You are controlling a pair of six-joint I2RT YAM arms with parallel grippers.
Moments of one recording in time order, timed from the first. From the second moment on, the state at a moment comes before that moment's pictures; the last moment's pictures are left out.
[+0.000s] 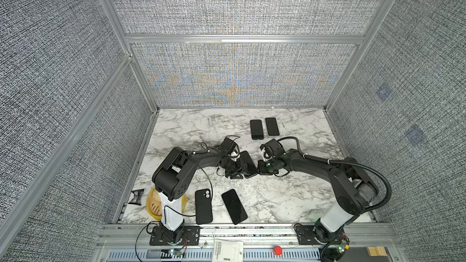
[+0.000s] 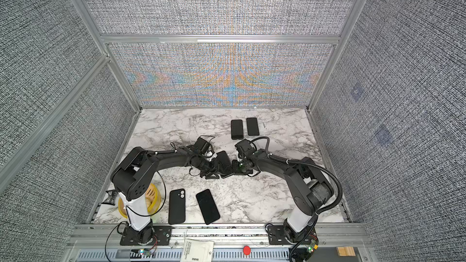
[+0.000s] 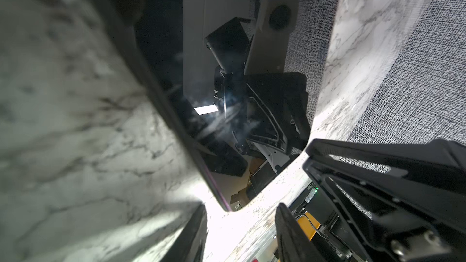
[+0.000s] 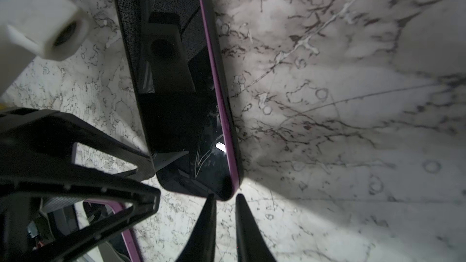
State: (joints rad) left arm -0.65 1.90 1.03 -0.33 0.69 -0.83; right arm 0.60 1.68 0.93 -0.41 -0.26 0.51
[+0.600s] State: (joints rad) left arm -0.65 1.94 1.06 -0.33 0.74 -0.84; right arm 0.57 1.72 0.95 -0.39 -0.32 0.48
